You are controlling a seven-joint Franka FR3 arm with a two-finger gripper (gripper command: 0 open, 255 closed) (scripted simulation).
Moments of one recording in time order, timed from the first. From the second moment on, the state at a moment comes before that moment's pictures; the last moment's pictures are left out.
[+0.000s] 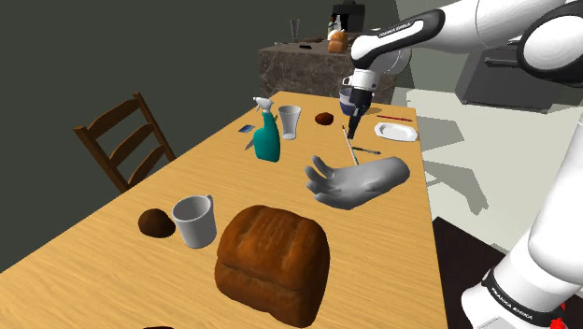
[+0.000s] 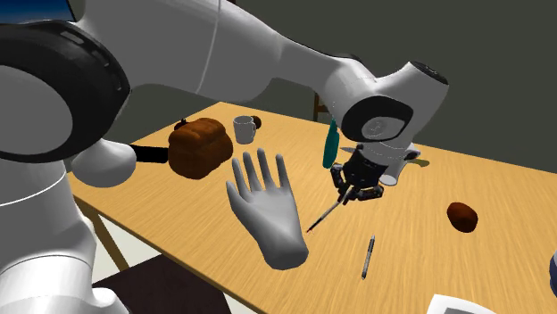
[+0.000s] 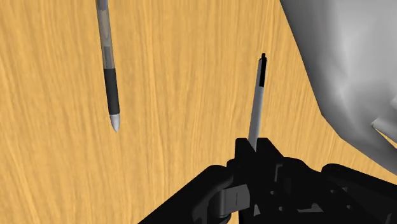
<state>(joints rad) -0.08 0.21 -0.14 -1.78 0.28 1.83 -0.84</state>
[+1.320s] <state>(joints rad) -0.30 0.45 -0.25 -1.49 0.30 1.71 -1.14</state>
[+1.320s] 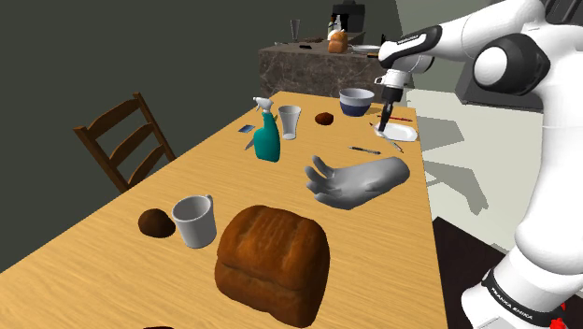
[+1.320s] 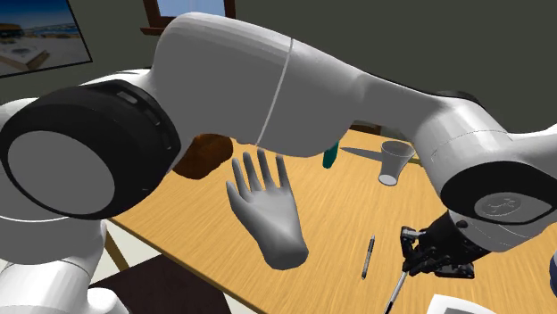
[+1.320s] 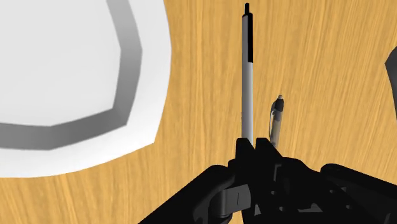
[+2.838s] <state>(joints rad) -0.30 0.49 -0.25 -1.57 0.31 1.82 -1.17</state>
